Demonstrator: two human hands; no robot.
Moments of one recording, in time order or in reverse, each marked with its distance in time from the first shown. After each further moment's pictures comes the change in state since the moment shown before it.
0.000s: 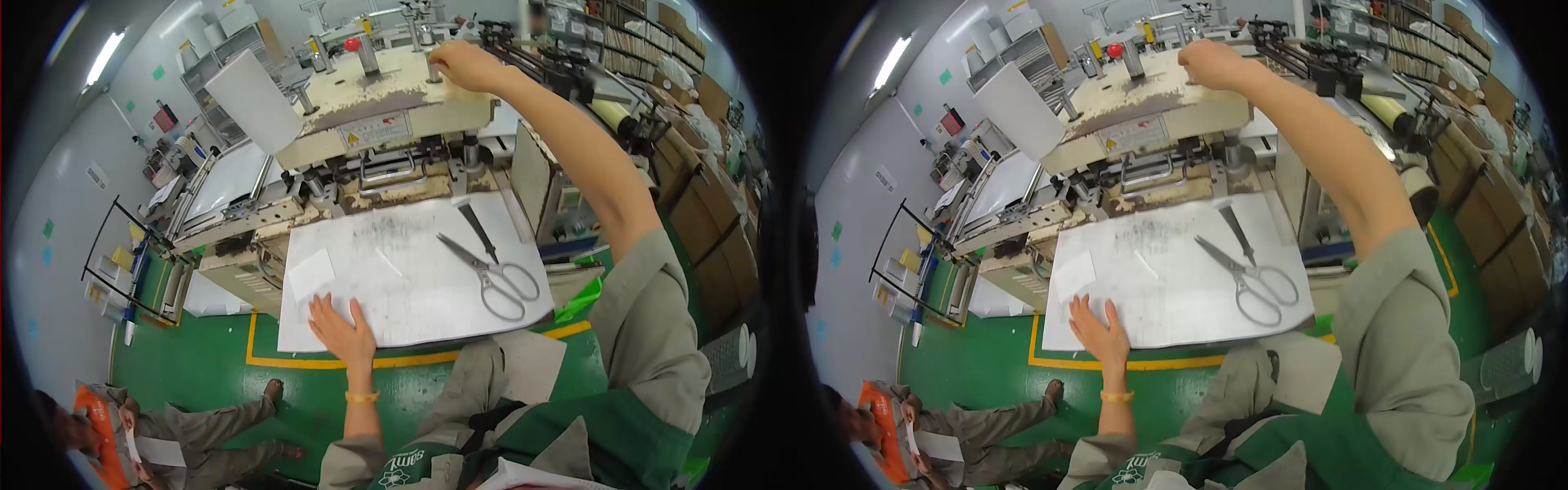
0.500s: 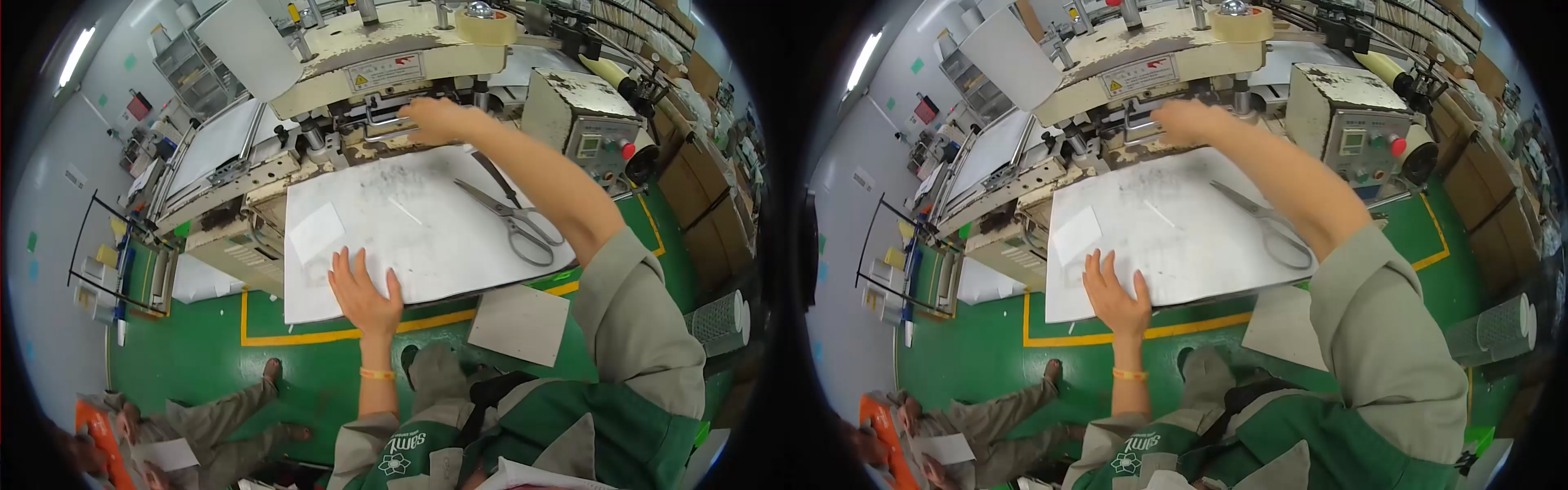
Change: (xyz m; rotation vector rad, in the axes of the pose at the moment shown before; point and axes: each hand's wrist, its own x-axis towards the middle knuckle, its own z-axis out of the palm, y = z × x) left_hand -0.002 -0.014 -0.016 -0.183 0.014 0.343; right_hand -0.073 -0.126 0.126 0.048 -0.486 0.050
